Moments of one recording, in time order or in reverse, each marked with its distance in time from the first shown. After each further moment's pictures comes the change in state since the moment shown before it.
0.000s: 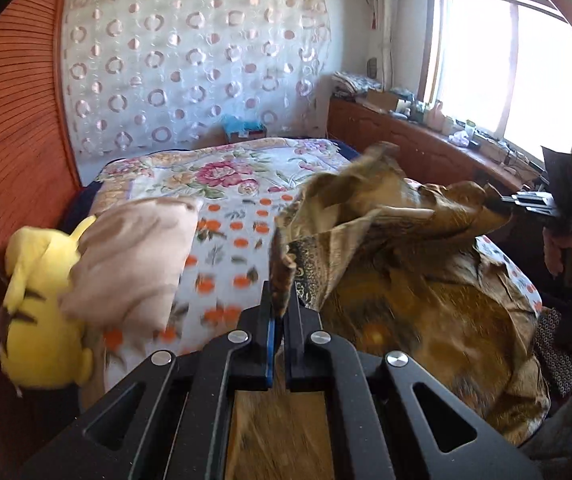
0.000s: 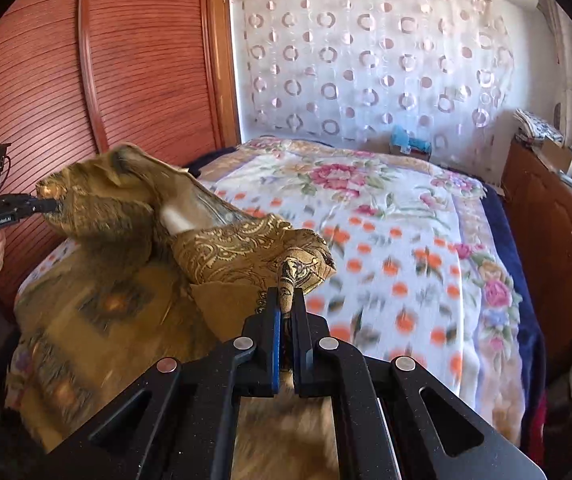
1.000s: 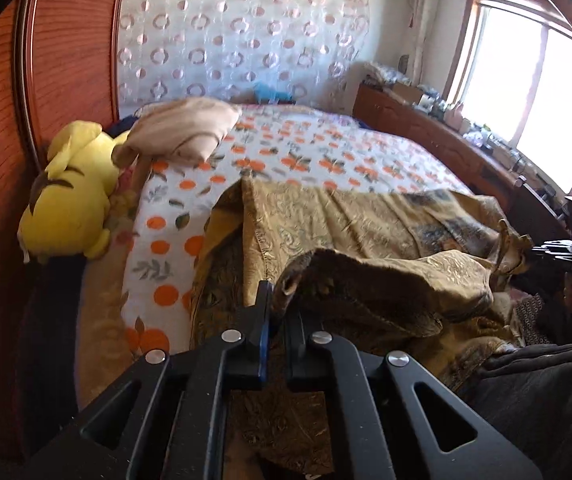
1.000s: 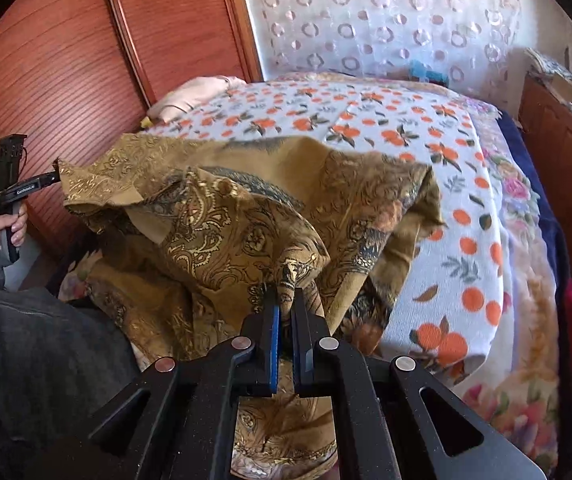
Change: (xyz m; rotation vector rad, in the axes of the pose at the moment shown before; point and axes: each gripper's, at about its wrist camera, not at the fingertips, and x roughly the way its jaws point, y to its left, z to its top) left arm -0.075 -0.003 -0.133 -0.152 0.086 0.055; right arm -0.128 0.045 -0.138 0.066 0.202 0.100
